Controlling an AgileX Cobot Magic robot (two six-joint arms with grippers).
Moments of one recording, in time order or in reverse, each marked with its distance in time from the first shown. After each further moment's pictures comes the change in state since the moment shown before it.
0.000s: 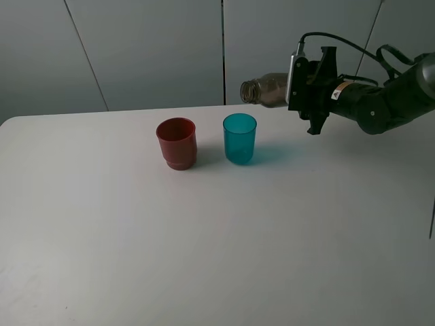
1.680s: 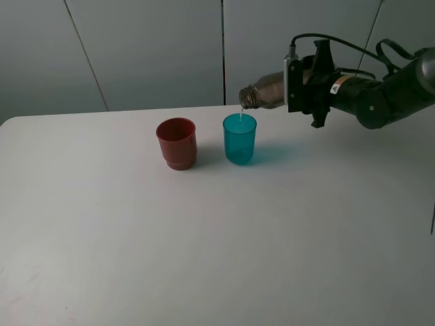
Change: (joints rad) left arm 0.000 0.000 0.000 0.000 0.000 0.000; right arm 0.000 0.000 -0.036 -0.020 0.000 -0.163
